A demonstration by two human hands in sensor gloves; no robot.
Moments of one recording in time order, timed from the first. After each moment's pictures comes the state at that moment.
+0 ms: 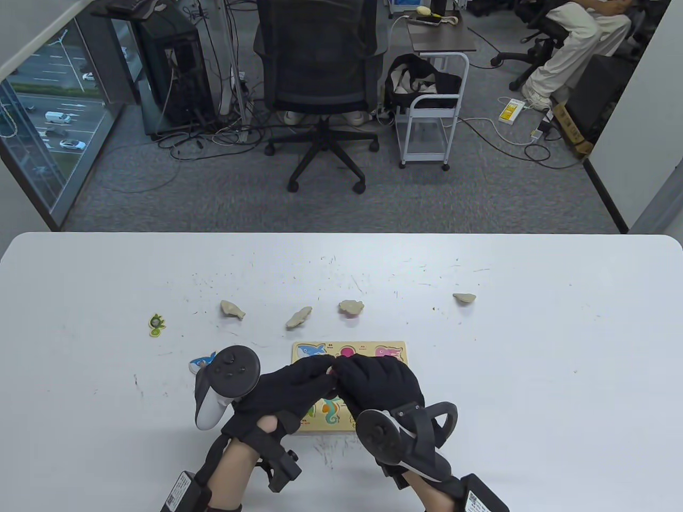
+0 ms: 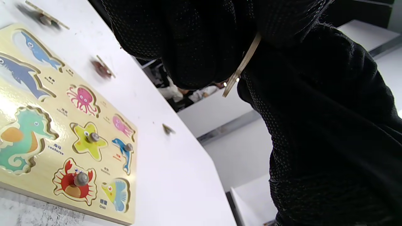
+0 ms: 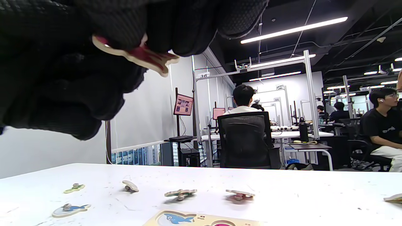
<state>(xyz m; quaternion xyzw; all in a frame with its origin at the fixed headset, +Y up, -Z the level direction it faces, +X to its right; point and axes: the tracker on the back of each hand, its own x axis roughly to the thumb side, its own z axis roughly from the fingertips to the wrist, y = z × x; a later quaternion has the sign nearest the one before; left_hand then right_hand) -0.156 -0.670 -0.310 -0.11 -0.21 0.49 0.84 0.060 -0.636 -0.253 0.17 -0.18 0.96 0.10</state>
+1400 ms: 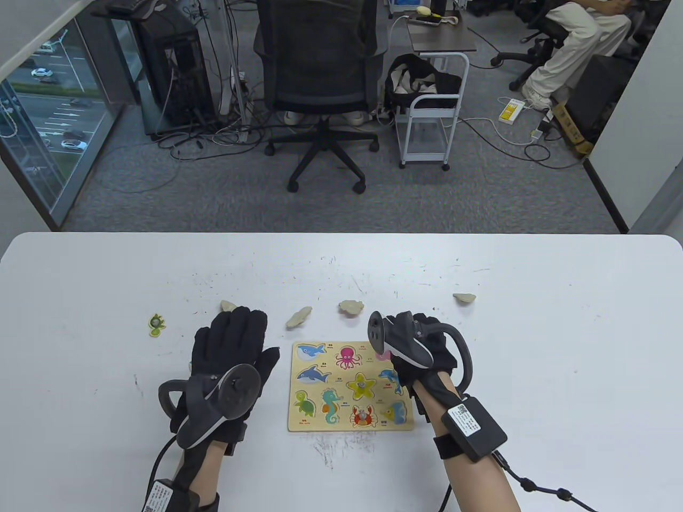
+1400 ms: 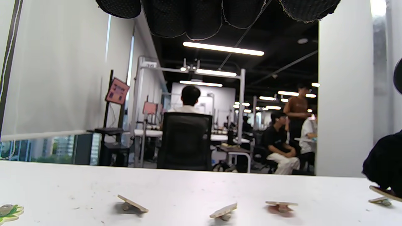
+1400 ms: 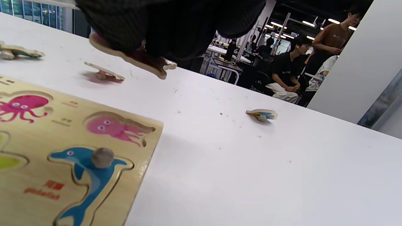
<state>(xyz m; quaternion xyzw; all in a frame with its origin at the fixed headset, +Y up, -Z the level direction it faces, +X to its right) -0.196 -0.638 -0.297 0.17 -0.04 0.04 0.98 0.092 -0.707 -0.411 0.00 0.07 0.99 -0.13</state>
